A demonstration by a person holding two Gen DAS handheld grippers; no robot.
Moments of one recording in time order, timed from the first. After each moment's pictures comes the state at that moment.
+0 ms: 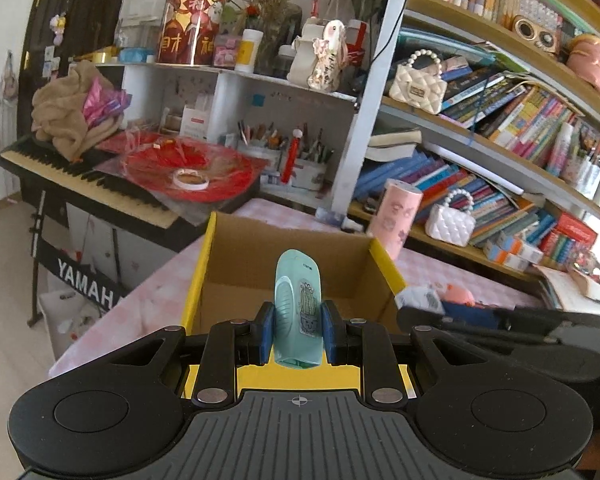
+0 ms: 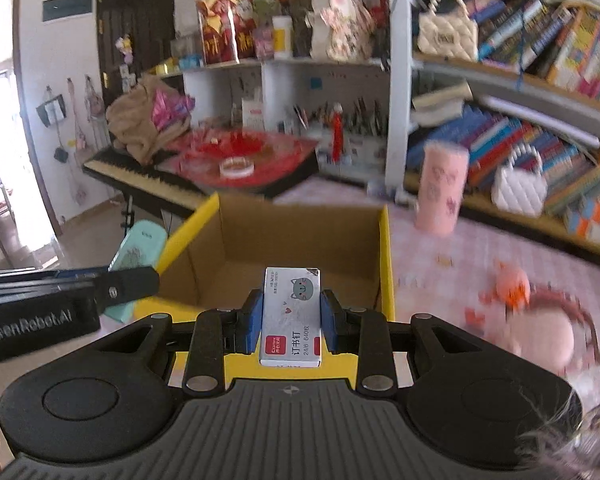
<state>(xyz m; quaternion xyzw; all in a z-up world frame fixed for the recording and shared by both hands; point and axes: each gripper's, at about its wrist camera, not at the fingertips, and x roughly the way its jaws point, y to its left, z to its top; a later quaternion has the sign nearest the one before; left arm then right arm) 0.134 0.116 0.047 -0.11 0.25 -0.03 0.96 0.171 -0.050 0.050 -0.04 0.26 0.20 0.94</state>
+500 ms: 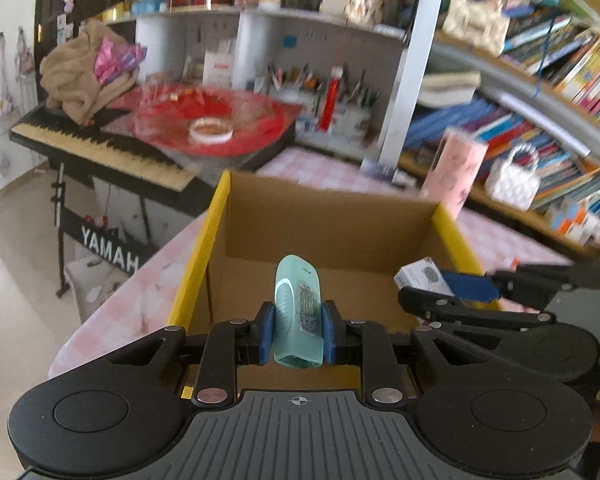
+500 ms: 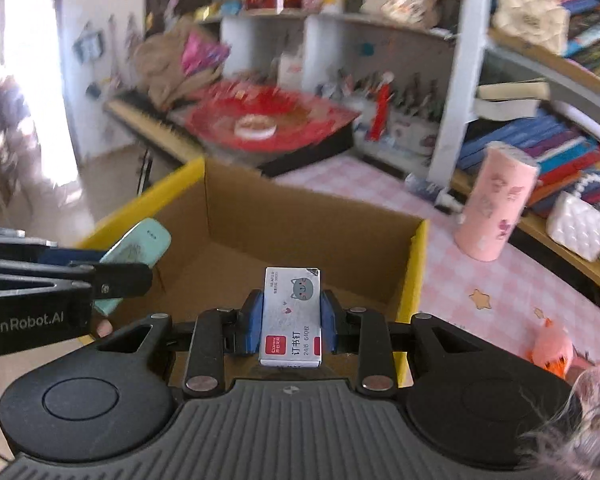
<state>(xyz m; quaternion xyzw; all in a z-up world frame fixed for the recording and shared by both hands) 0.225 0.113 0.009 -0.09 0.35 0.03 0.93 0.287 -0.030 0.007 -0.13 0.31 0.27 0.90</state>
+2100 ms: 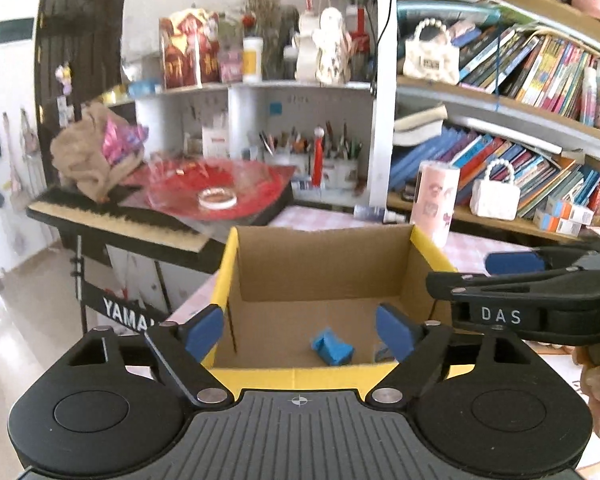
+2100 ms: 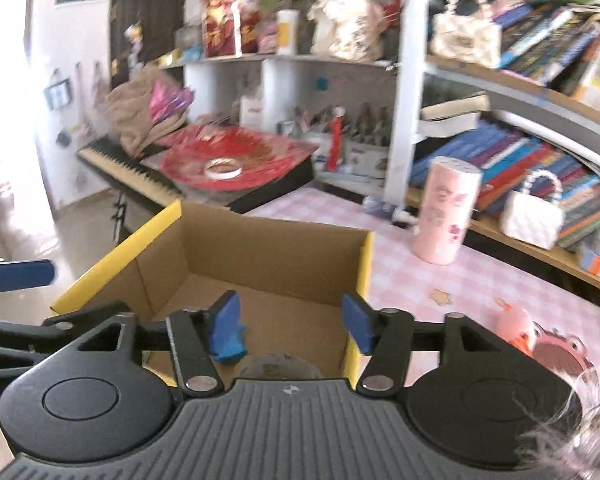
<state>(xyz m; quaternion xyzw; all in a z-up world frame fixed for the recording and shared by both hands) 0.151 0.091 0.033 -0.01 0.24 0.03 0.97 0.232 -0.065 0.035 -0.06 0.25 0.21 0.94</state>
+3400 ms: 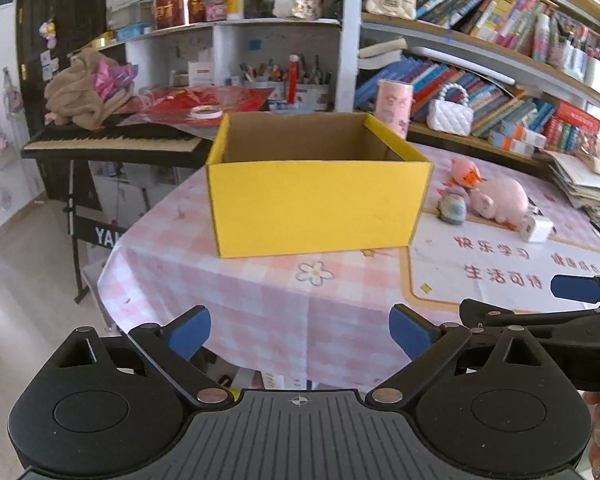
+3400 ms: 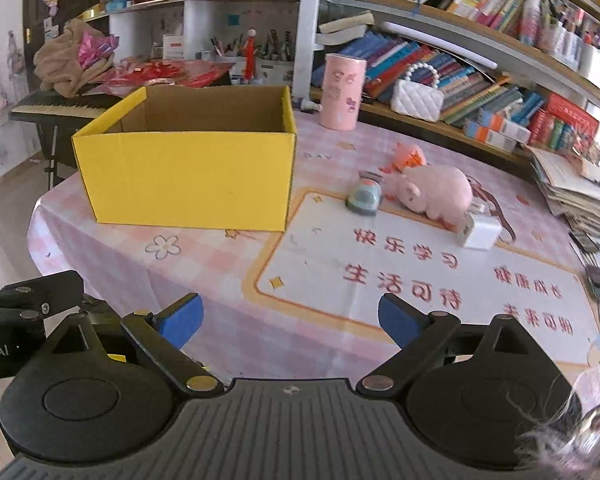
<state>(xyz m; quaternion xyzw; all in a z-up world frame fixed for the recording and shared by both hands) 0.015 0.087 -0.007 -0.01 0.33 -0.02 0.94 0.041 -0.087 -0.024 -0.06 0.33 0.05 0.94</state>
